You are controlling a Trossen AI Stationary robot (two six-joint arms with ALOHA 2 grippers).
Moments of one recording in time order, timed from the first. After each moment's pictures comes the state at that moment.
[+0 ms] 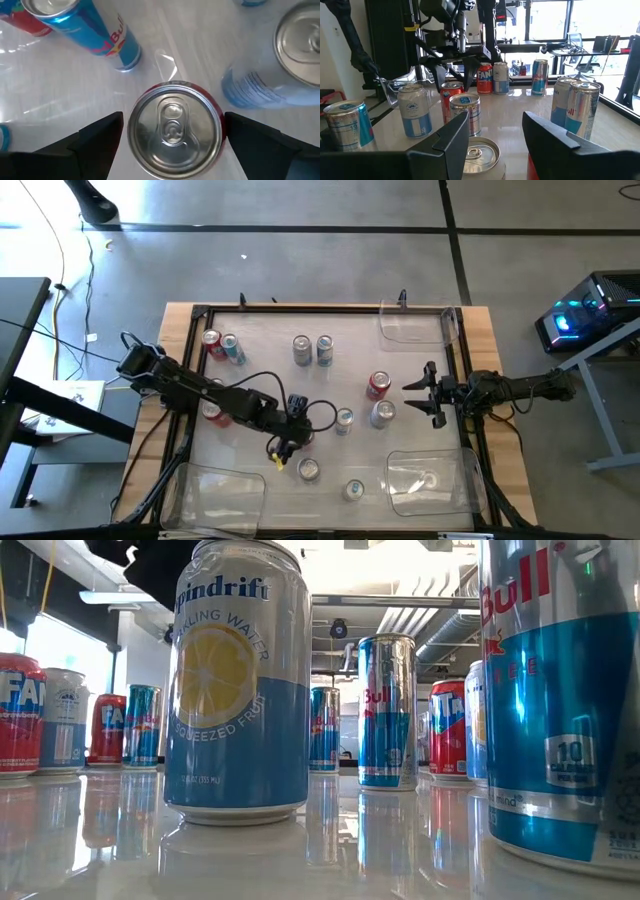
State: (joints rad) left arm -0.33 1.66 1.19 -0.56 -0.16 0.07; right arm 0.15 0.01 0.01 0.03 0.10 0.03
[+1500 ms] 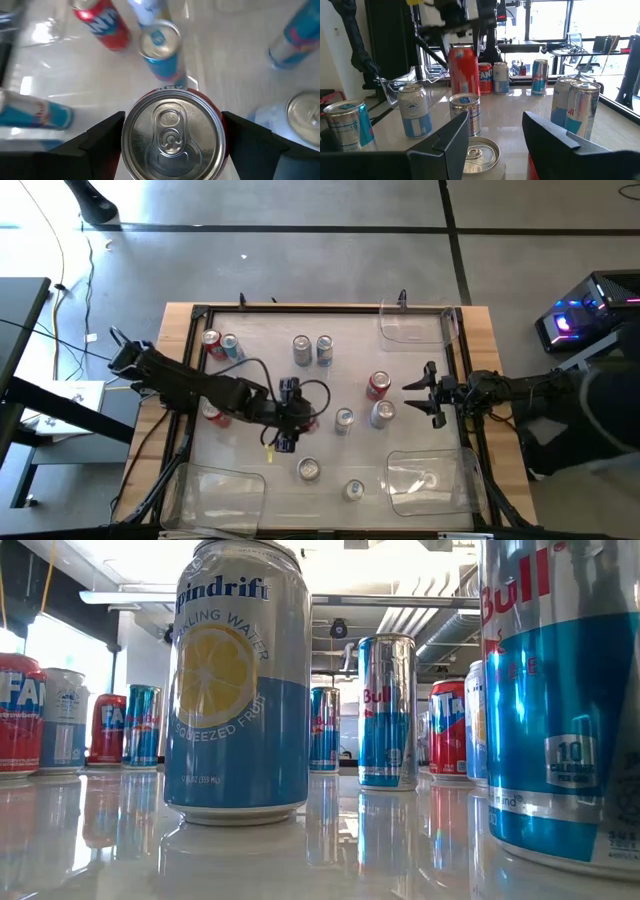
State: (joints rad) left arm -0.34 1.57 1.38 -0.73 -0.36 -0.11; right arm 0.15 0.01 0.01 0.03 0.10 0.03
